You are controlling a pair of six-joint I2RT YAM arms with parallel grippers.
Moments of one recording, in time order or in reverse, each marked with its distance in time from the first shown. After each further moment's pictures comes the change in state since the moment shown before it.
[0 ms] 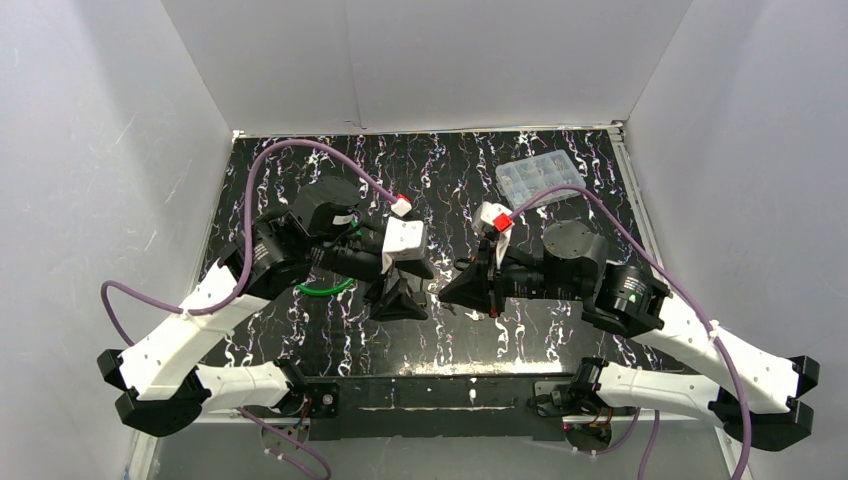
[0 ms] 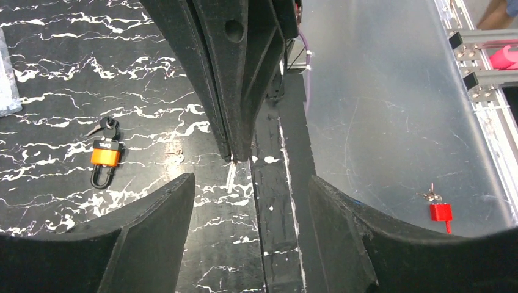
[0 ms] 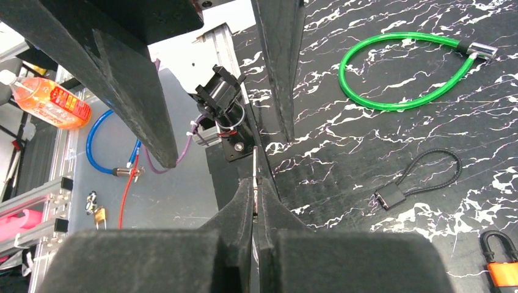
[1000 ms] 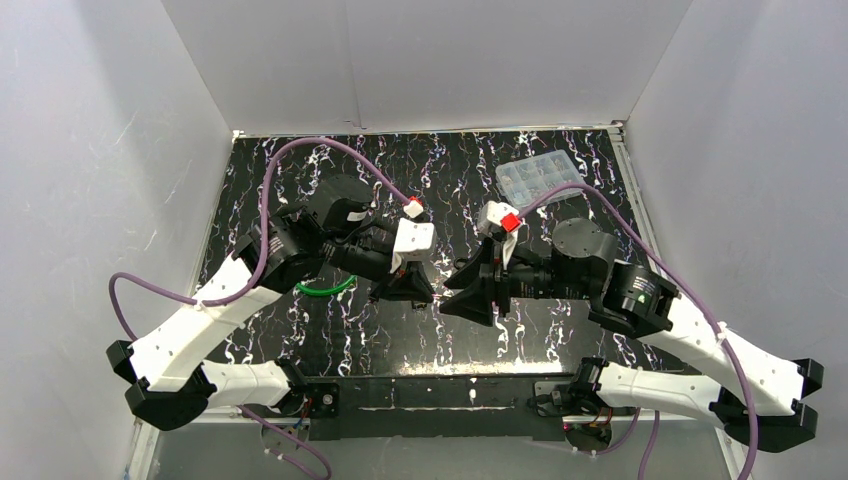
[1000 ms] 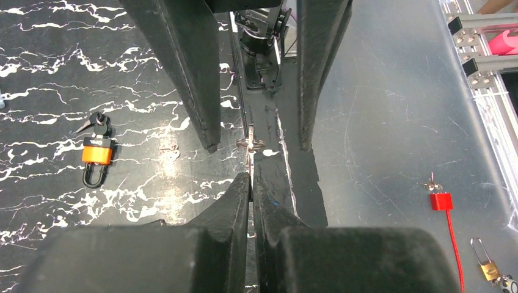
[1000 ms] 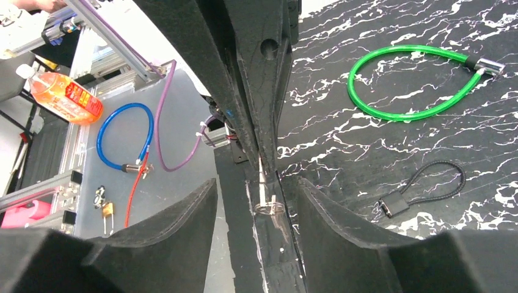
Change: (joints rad) left arm 0.000 0.049 0.002 -0.026 0.021 0.052; right arm 0.000 0.003 0.044 -0.023 -0.045 -0.017
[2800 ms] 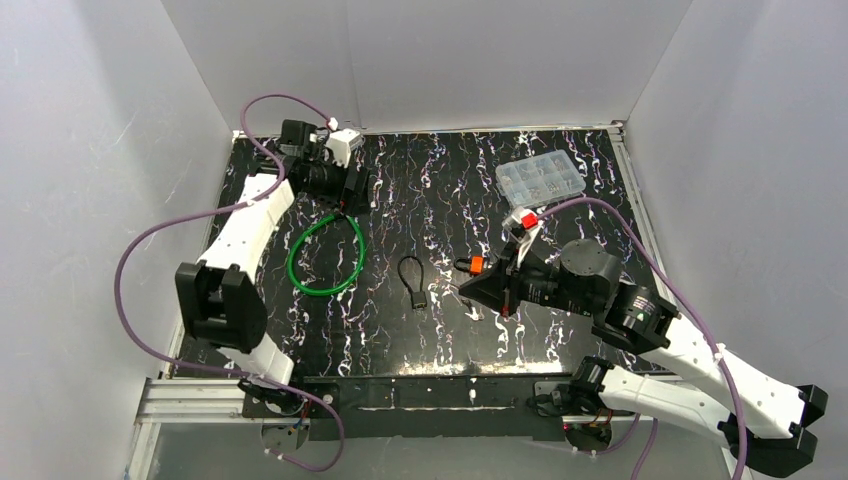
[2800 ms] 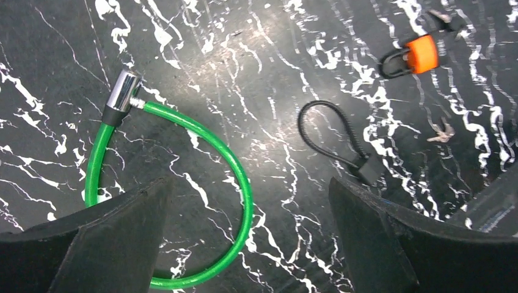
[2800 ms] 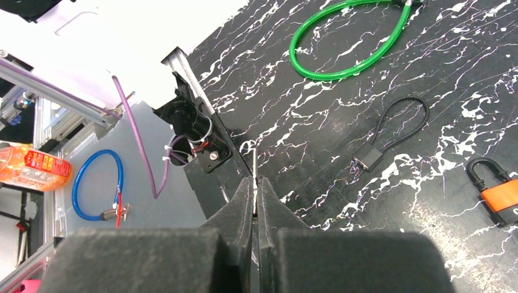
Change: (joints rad) left arm 0.728 0.415 -0.006 0.104 -0.311 -0.134; right arm -0.088 -0.152 -0.239 0.060 0.171 0.179
